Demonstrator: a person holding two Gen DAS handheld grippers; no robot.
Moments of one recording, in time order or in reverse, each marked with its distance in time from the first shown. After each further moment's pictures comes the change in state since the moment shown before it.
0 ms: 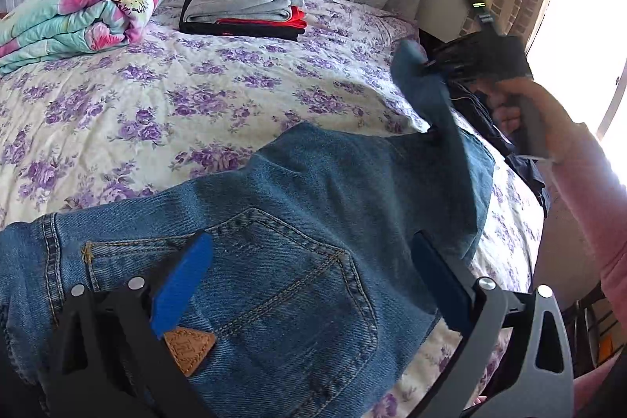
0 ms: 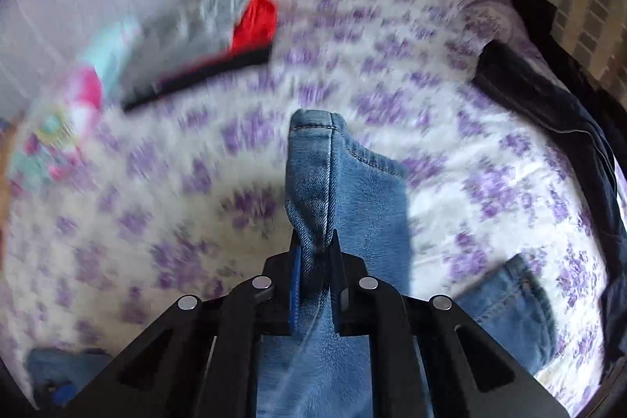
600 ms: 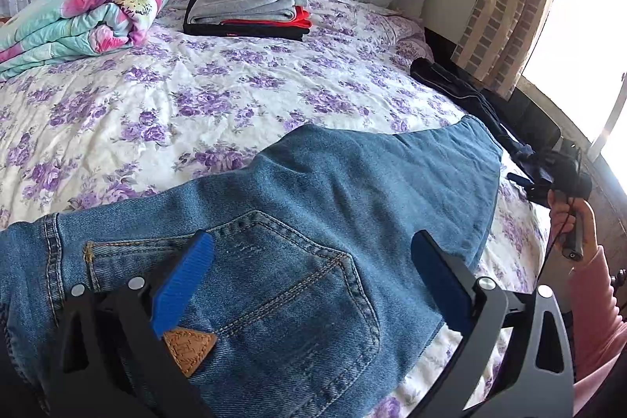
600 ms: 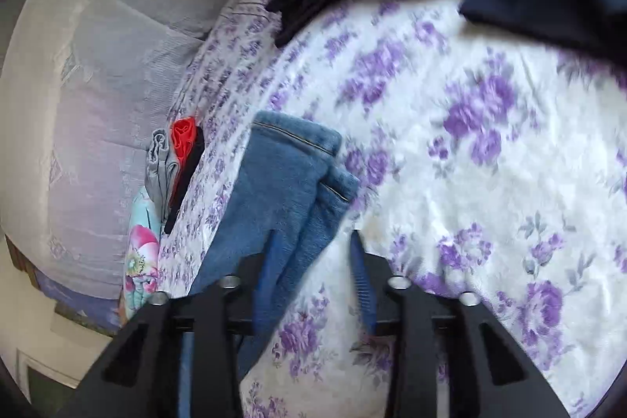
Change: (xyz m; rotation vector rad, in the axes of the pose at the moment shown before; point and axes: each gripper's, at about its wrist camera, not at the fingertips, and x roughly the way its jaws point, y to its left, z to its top) left arm 0.002 -0.001 0.000 0.008 -0.001 0.028; right arm -0.051 -0.220 -0.161 0.580 -0.137 0.286
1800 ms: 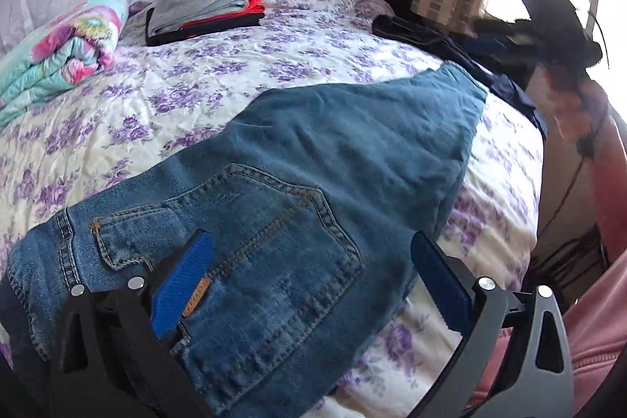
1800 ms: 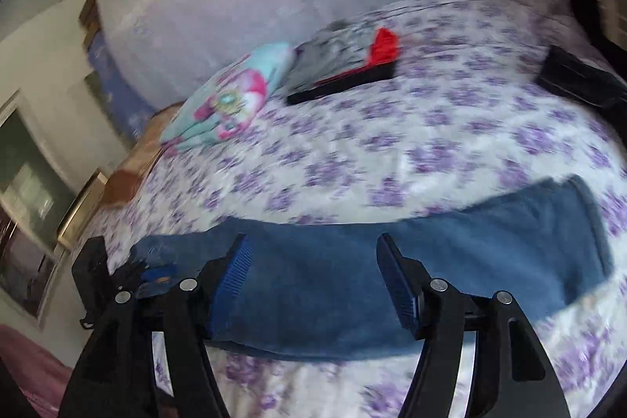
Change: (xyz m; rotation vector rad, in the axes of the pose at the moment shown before) left arm -0.021 -0.021 -0.029 0.255 0.082 -0.012; right arm 0.044 0.236 -0.089 -0.786 0.370 0.233
